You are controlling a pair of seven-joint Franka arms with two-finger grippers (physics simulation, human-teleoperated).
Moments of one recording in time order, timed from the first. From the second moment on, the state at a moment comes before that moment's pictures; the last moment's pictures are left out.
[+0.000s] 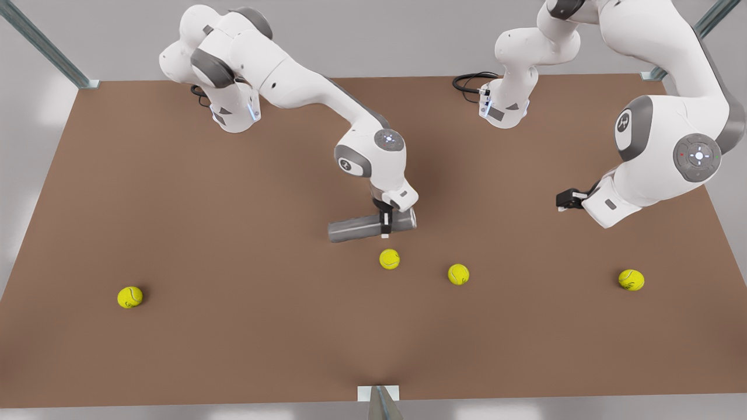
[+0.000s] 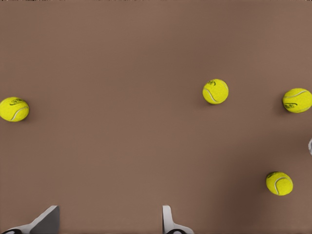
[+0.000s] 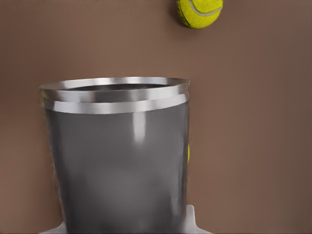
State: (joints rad) left arm 0.03 0.24 -0.12 -1.40 0.03 1.48 0.04; right arm 0.74 0.73 0.19 -1.36 -0.41 2.18 -0.44
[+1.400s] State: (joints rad) left arm 0.04 0.61 -0.15 -1.96 -0.99 1.99 0.72; right arm -0.08 0.19 0.29 -1.40 -0.12 1.55 0.01
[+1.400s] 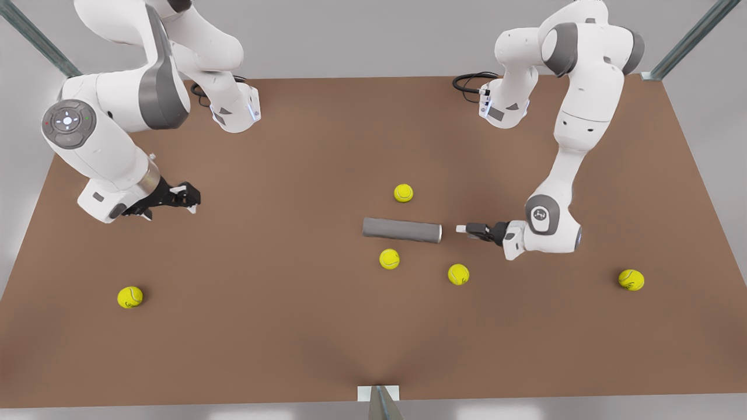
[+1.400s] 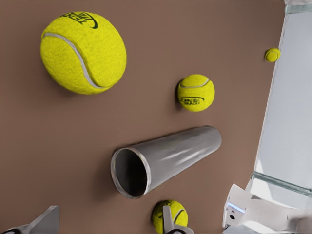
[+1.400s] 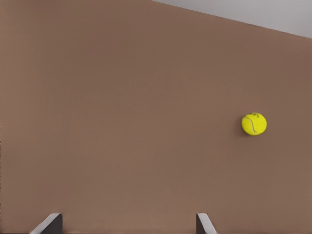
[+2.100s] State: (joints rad) left arm 0.08 0.71 -0.28 -1.93 -1.21 1.99 0.83; right arm -0.05 0.19 0.29 -1.38 -0.17 1.55 0.01
